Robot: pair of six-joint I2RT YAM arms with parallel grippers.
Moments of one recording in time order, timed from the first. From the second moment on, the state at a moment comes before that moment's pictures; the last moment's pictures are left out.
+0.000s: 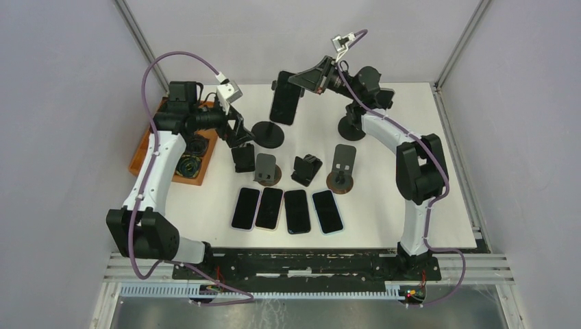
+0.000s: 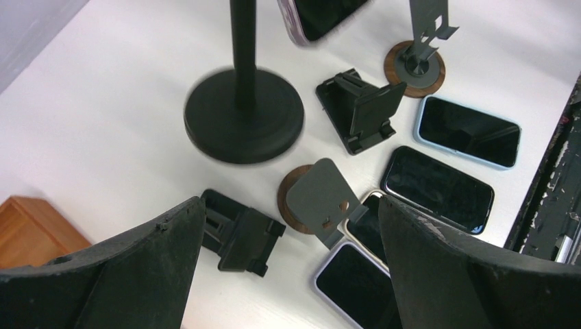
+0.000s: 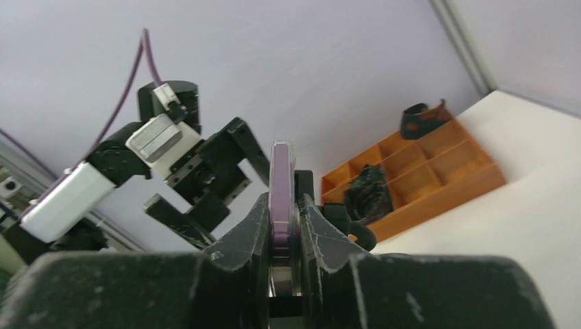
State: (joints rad) left arm -0.06 1.41 1.41 -0.73 0.84 0.57; right arm 0.36 2.01 1.58 0.93 -0.86 1.08
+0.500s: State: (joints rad) left arm -0.06 1.45 1.40 -0.65 0.95 0.59; right arm 0.48 1.99 1.77 0.91 -0.90 1.14
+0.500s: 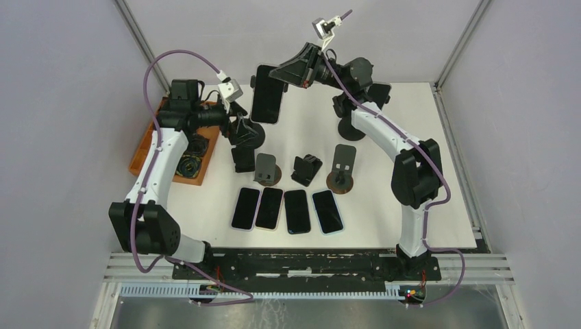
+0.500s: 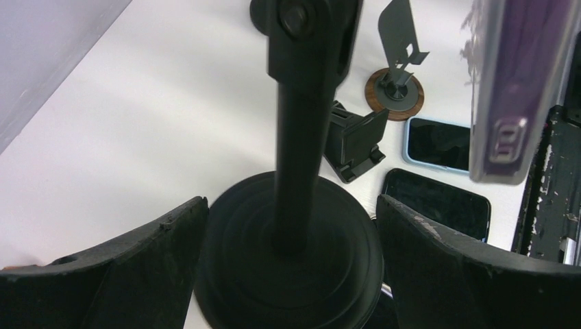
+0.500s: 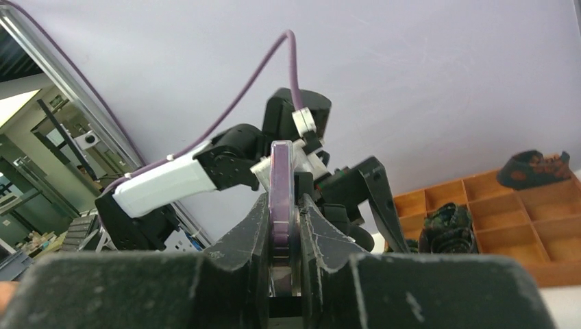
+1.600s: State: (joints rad) left arm -0.06 1.37 1.51 -0.95 1.22 0.88; right arm 0.59 1.88 1.58 1.04 -0.89 1.22
